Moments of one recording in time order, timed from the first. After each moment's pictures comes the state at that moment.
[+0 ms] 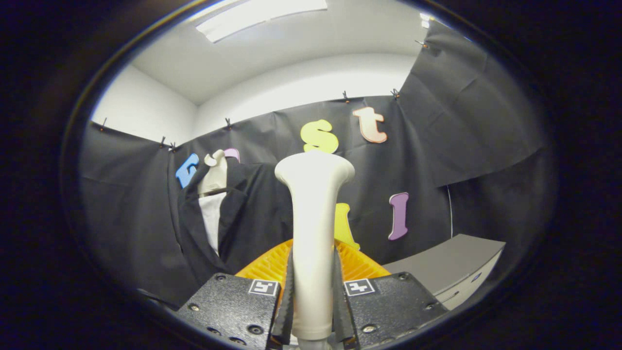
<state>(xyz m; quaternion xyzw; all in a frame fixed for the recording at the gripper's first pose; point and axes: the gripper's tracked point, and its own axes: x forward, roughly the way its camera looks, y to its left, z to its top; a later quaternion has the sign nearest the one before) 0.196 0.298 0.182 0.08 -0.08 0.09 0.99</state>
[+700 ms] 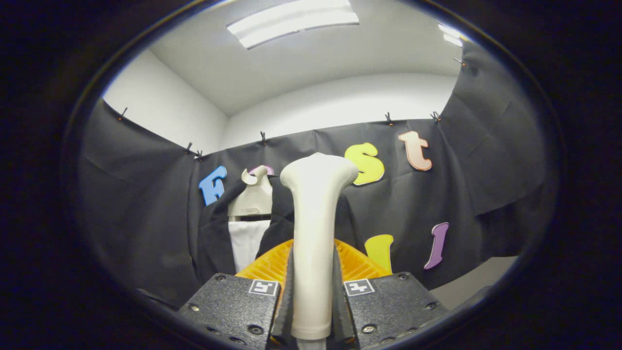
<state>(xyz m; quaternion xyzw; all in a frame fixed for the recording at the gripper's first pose) 0.256 0.411 0.242 0.04 -0.17 0.15 0.97</state>
